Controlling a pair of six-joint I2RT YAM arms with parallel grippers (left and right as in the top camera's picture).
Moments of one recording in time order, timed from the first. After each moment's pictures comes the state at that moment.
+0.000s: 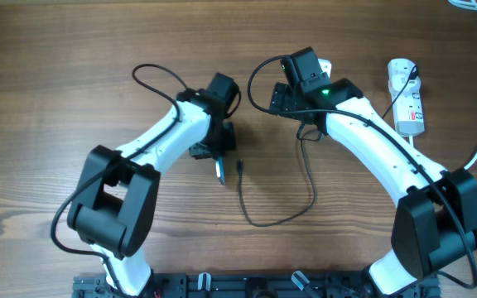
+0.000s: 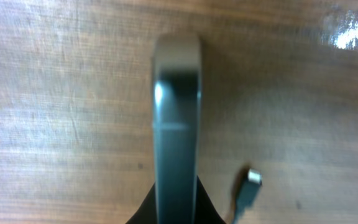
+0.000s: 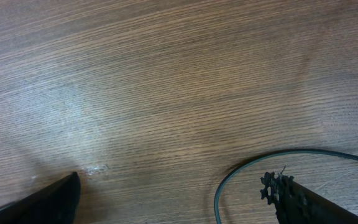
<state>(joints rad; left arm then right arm) -0.46 1.91 1.28 -0.89 0.08 -0.59 0.43 1.76 1.32 -0.69 0.19 0.61</state>
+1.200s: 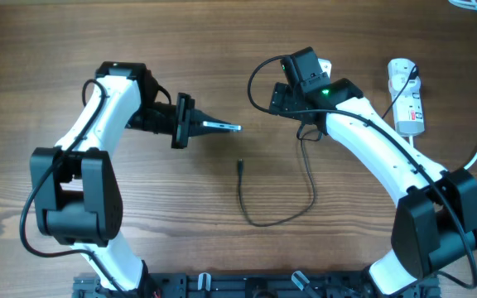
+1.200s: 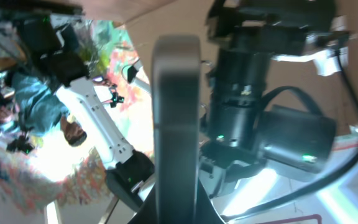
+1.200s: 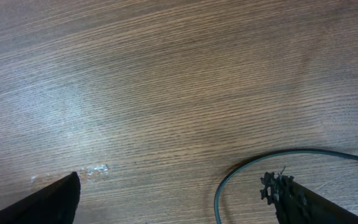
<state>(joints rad) -0.10 1.91 1.40 -1.58 1.44 -0.69 0.43 1.76 1.32 -0.69 0.19 0.61</state>
